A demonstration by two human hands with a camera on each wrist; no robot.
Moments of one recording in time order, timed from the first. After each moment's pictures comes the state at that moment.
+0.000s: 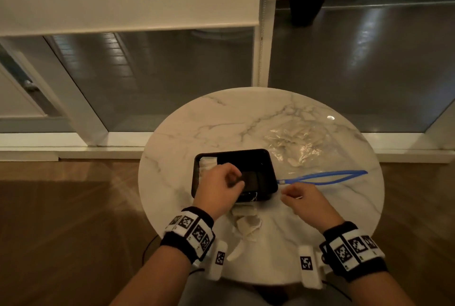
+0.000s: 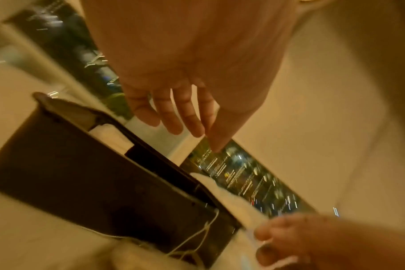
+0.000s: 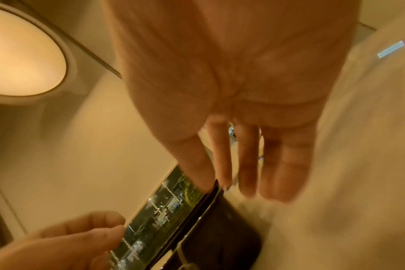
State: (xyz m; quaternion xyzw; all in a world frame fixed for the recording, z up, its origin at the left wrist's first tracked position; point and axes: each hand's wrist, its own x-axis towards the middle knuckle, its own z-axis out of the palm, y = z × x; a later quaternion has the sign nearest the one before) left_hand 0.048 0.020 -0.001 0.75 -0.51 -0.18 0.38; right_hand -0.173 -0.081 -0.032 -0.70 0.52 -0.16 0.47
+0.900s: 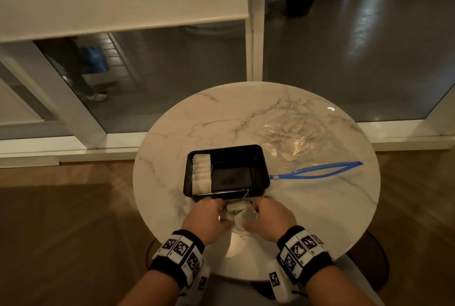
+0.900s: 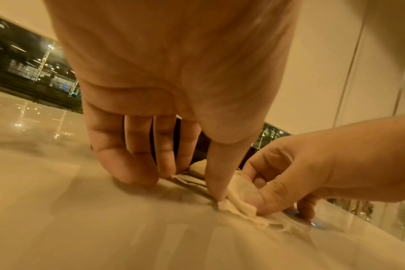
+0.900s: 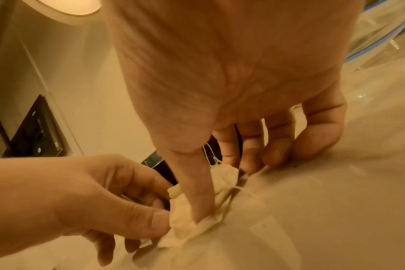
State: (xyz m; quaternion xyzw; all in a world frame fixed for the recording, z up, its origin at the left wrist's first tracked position) left_hand 0.044 0.055 -0.052 0.80 -0.55 -0.21 0.12; right_hand -0.125 -0.031 -0.049 -0.82 0.48 0.02 0.30
